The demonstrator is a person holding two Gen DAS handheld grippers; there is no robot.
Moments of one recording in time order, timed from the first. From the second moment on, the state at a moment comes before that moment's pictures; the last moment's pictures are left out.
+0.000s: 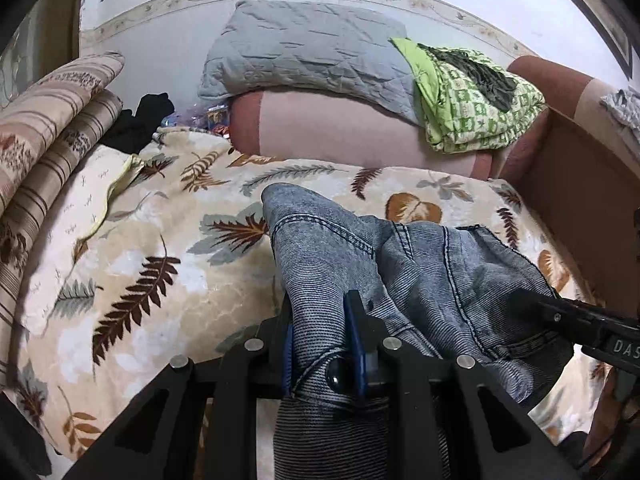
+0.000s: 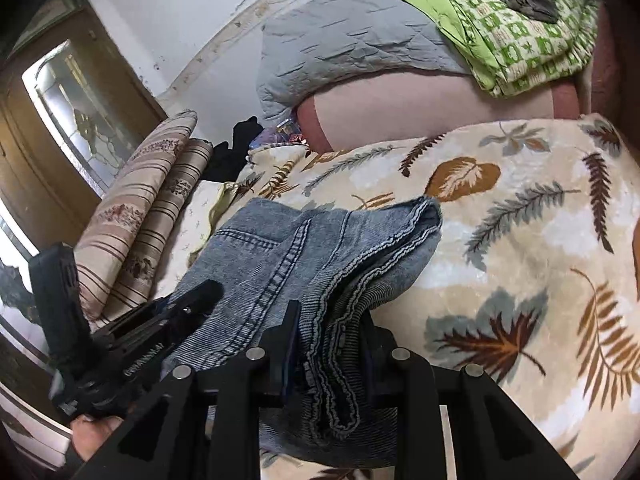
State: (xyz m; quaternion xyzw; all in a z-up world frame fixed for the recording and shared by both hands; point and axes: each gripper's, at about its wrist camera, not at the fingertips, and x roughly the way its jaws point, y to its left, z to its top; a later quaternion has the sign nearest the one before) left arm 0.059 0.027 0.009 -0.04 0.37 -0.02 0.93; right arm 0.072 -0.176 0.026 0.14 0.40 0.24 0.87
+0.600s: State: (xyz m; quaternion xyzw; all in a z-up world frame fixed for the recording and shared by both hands) left arm 0.043 0.055 -0.053 -0.09 0.47 0.00 0.88; right arm 0.085 -0.189 -0.042 0.21 0.48 0.25 0.81
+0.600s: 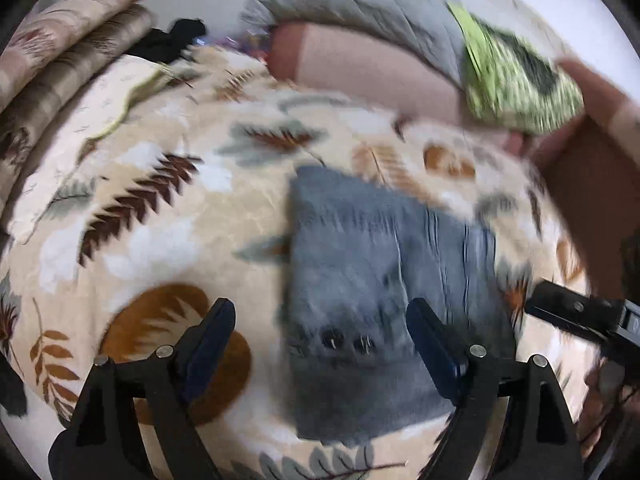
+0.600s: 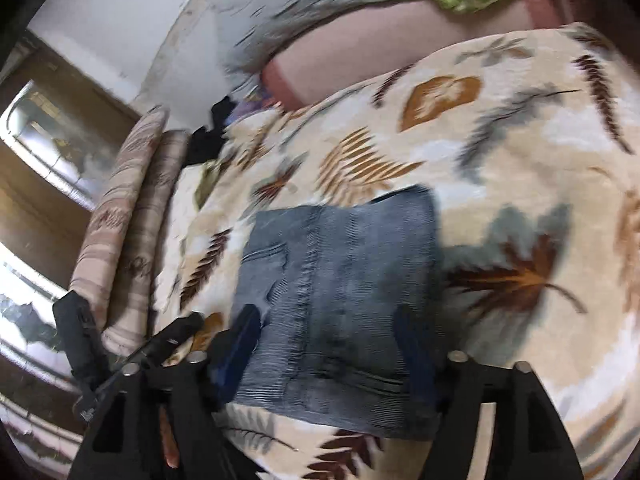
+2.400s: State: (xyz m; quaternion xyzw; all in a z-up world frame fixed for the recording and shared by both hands) left arm 0.005 -0.009 -0.016 0.03 0.45 0.01 0.89; right arm 0.007 -0.201 -0.010 -0.03 0.47 0.18 0.86
